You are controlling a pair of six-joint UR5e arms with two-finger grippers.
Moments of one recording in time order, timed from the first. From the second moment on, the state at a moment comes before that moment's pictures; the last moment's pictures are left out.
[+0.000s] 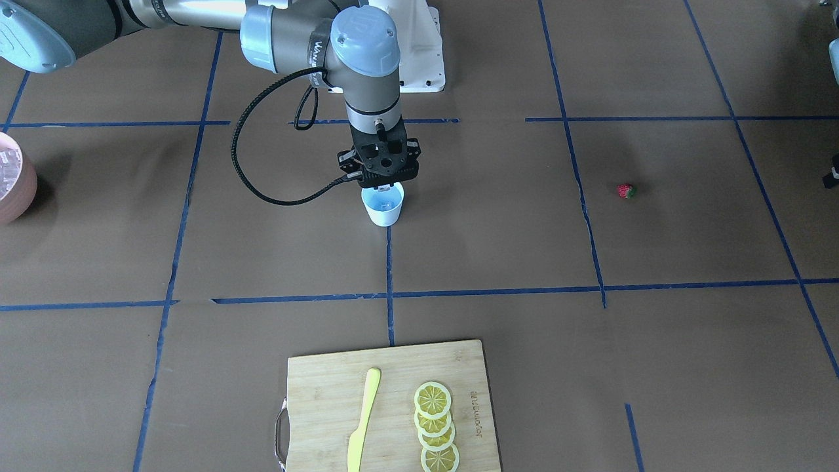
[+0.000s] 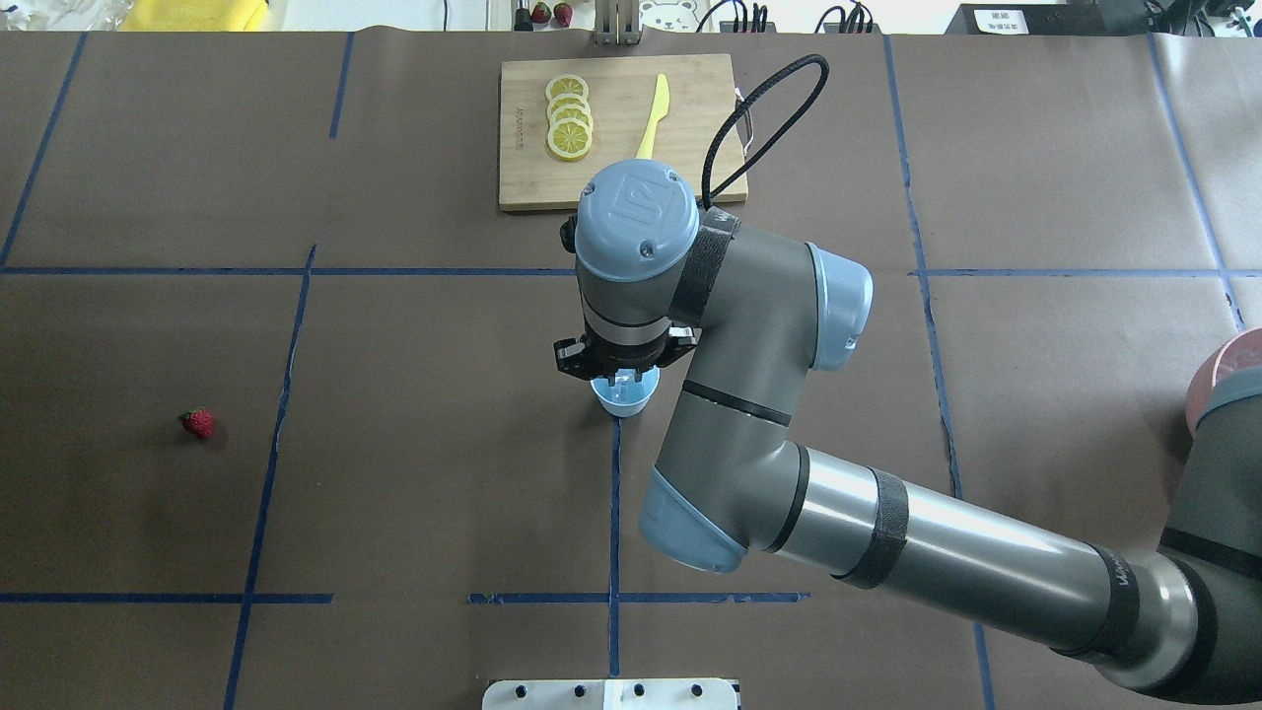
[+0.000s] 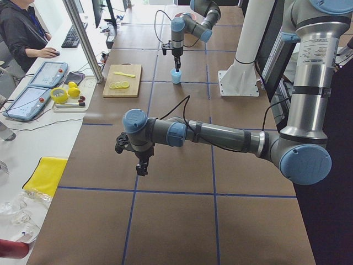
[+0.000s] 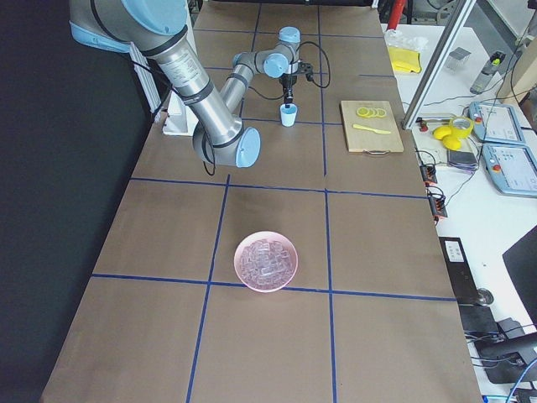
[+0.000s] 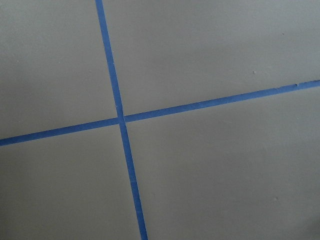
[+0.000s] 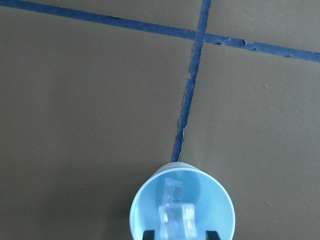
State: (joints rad) left arm -1.45 -1.63 -1.67 -1.54 -2.37 0.02; right arm 0.50 -0.72 1.60 -1.70 1.90 1.03
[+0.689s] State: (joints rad) left arm -1.45 -1.63 -1.67 -1.54 -2.37 0.01; right arm 0.54 -0.73 1.67 -1.74 1.88 1.03
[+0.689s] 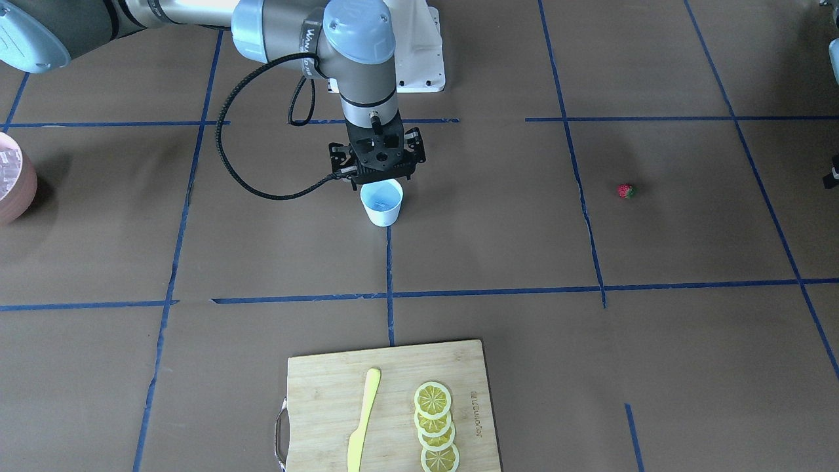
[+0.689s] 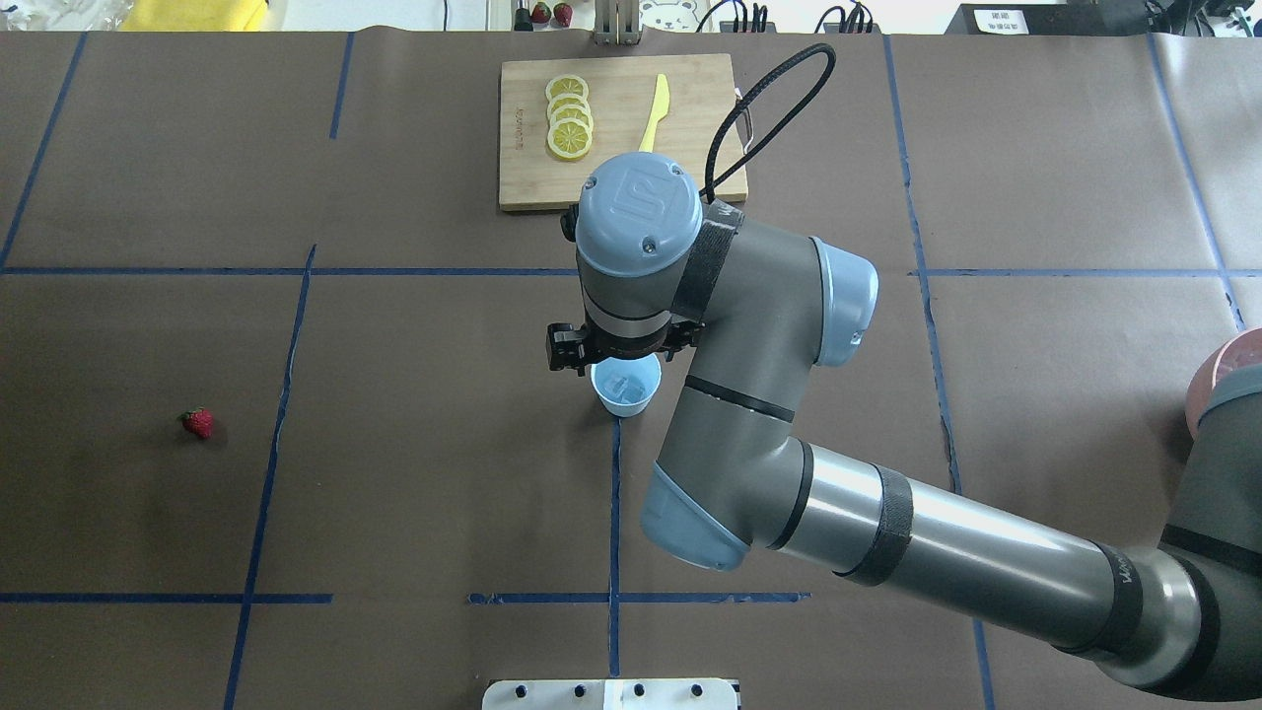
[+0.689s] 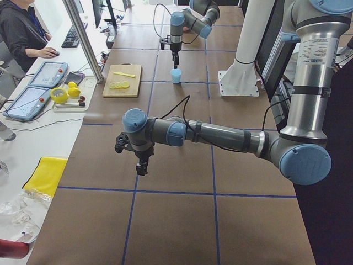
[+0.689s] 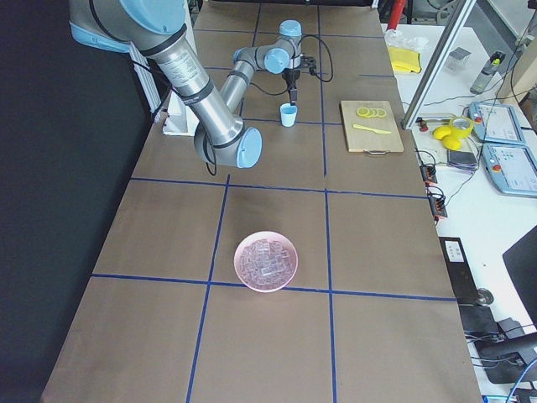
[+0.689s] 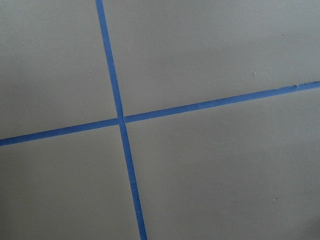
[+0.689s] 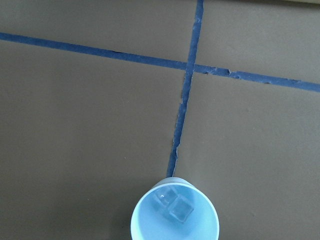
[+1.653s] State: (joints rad) left arm -1.45 -1.64 -1.68 -1.54 -2.37 0.01; right arm 0.73 -1.24 2.25 -1.90 1.91 0.79
